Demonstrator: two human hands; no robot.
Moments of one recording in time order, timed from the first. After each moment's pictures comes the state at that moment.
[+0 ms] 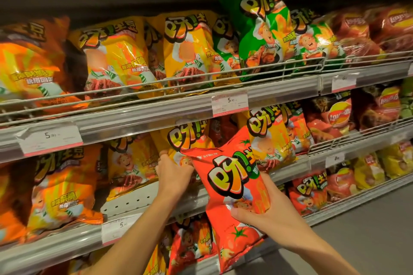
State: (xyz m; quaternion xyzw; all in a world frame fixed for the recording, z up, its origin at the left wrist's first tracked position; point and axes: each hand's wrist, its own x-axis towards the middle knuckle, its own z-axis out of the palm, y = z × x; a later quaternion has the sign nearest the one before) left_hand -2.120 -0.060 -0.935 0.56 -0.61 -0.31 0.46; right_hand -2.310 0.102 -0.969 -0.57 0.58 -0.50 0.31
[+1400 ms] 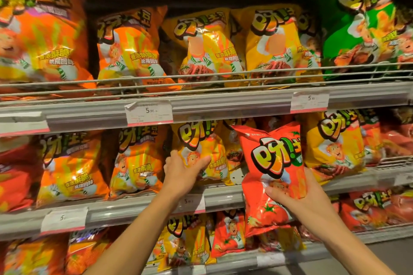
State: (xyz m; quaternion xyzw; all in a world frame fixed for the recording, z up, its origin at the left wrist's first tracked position) left_hand -1.980 -0.039 -0.926 0.58 -0.60 -0.33 0.44; right_hand -2.240 0.073 -0.952 -0.52 0.59 -0.55 0.29
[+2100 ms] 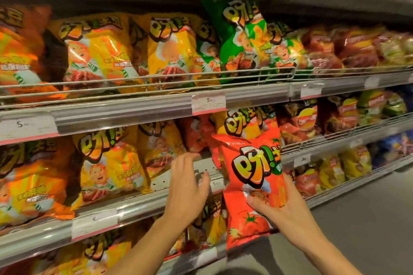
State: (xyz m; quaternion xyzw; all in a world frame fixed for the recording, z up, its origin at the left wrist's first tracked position) left_hand -2.165 0.017 -0.953 0.39 -0.80 -0.12 0.44; right_hand -2.356 0.155 -0.964 -0.46 0.62 -0.58 0.26
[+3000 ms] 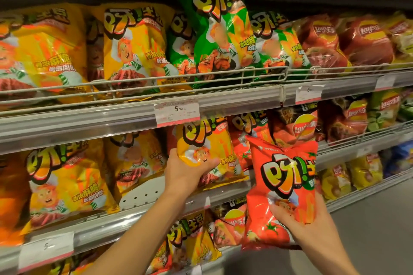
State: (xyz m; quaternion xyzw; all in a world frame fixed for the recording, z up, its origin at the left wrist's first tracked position) left_hand -2.256 -0.024 -0.916 0.50 -0.59 -0.41 0.48; right_hand -2.459 0.136 -0.992 -0.36 0.66 -0.62 0.21
